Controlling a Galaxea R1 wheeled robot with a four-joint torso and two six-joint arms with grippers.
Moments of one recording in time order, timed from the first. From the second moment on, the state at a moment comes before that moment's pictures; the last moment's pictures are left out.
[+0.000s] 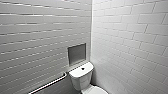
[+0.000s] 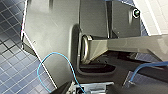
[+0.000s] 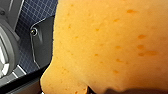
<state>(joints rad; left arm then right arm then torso) 1.56 3.01 -2.61 0.40 -0.03 -0.45 -1.50 2.85 -2.49 0.94 -0.05 -0.65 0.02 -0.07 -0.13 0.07</state>
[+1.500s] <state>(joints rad) 1.55 3.01 -2.61 0.40 -0.03 -0.45 -1.54 3.02 -2.74 0.11 0.03 0.05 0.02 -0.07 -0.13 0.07</state>
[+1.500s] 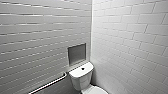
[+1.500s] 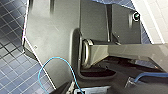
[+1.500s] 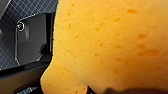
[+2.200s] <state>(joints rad) 1.55 2.87 -2.39 0.40 -0.03 -0.45 -1.53 2.89 -2.48 0.10 0.02 0.05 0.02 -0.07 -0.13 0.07</state>
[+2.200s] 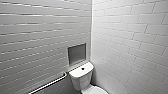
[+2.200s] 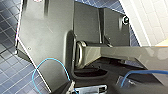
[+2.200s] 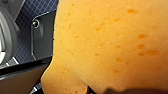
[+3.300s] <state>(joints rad) 1.54 2.84 -2.38 0.40 -0.05 -0.45 -1.55 2.71 -2.14 0.10 0.09 0.05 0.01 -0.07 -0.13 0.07</state>
